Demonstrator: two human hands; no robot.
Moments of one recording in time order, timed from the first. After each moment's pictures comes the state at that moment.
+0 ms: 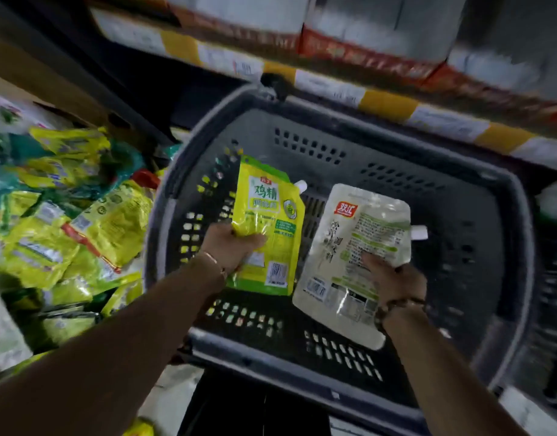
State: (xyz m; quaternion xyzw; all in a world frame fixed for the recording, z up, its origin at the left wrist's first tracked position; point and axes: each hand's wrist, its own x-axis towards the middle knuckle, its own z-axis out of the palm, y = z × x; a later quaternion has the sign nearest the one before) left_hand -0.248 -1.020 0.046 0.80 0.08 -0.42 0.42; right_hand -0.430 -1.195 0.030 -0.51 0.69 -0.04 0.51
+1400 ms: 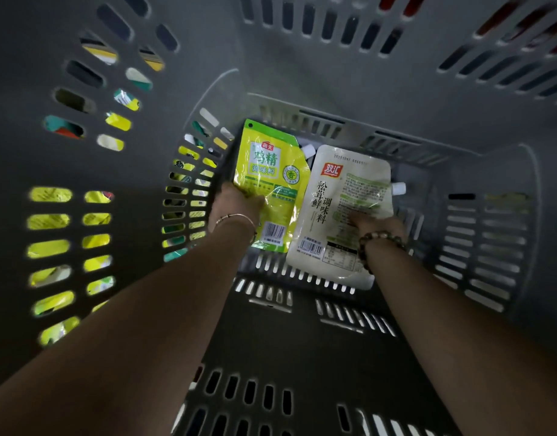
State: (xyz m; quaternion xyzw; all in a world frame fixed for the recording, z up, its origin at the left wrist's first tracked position) left_hand -0.231 -1.053 -0.202 0.92 0.05 -0.36 0.15; right_hand -0.388 -1.204 -0.202 -0.54 0.72 0.14 0.41
